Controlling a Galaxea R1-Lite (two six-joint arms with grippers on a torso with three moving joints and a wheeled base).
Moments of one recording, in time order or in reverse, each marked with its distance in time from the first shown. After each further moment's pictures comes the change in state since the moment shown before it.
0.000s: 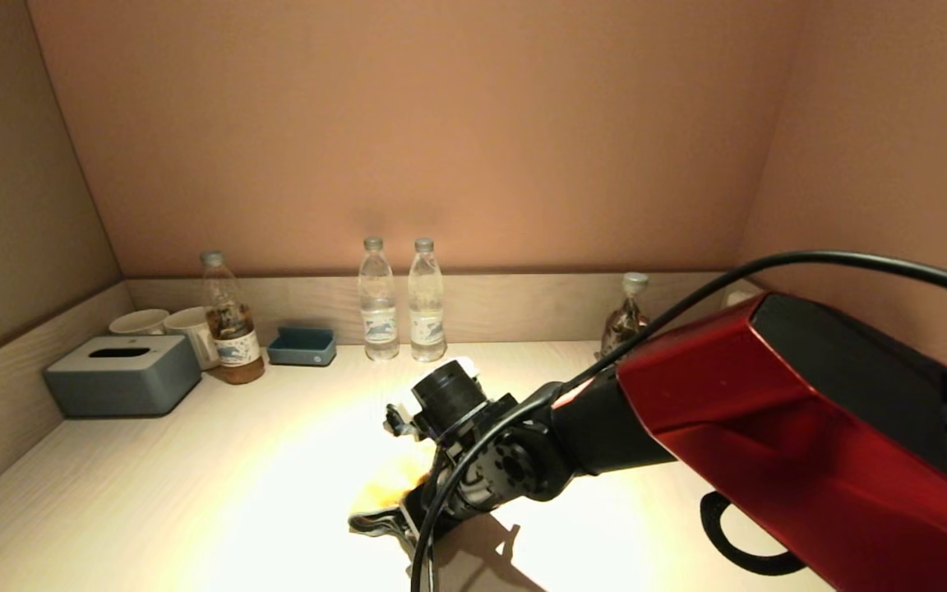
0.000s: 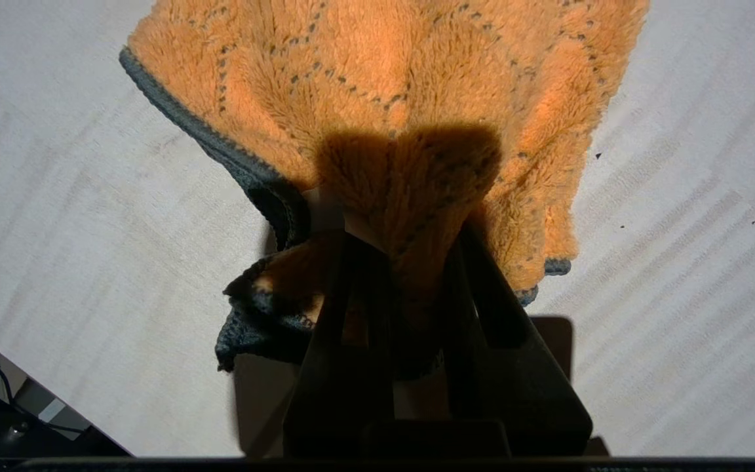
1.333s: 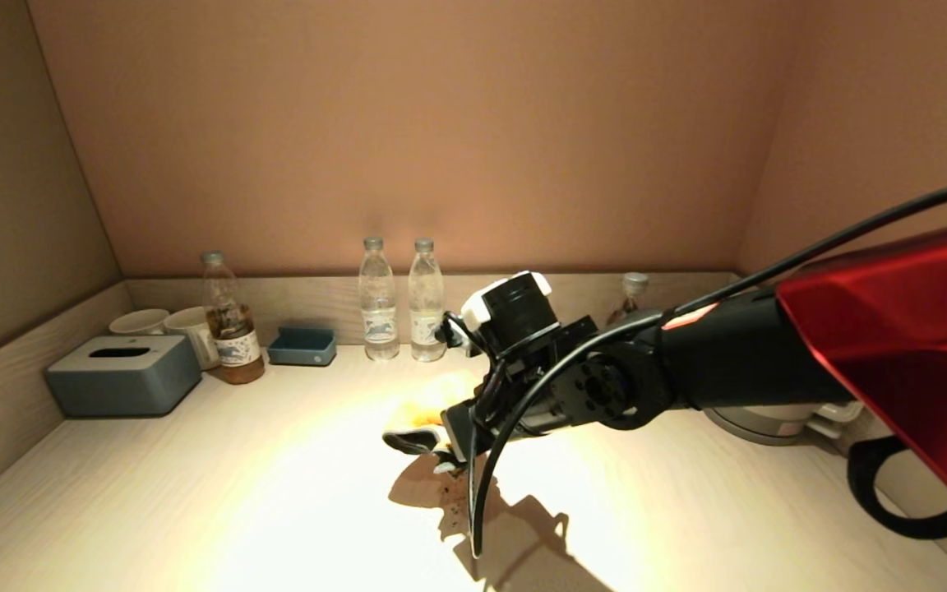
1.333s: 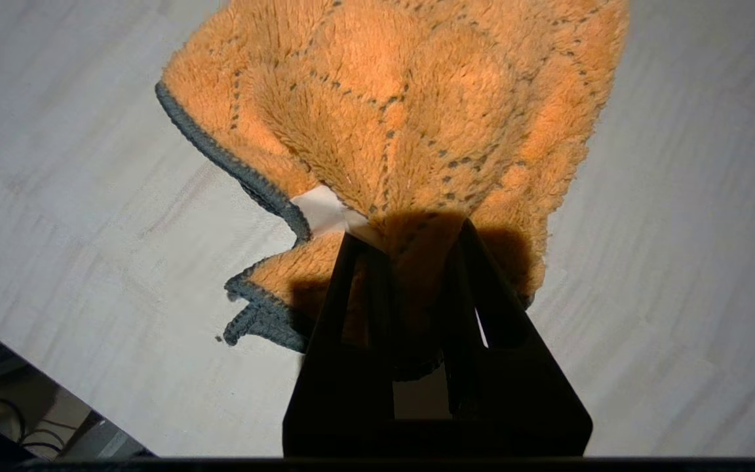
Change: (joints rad) left arm 0.000 0.000 0.000 0.000 0.000 0.000; right arm -0.140 -0.163 -0.005 -0.006 0.019 0.000
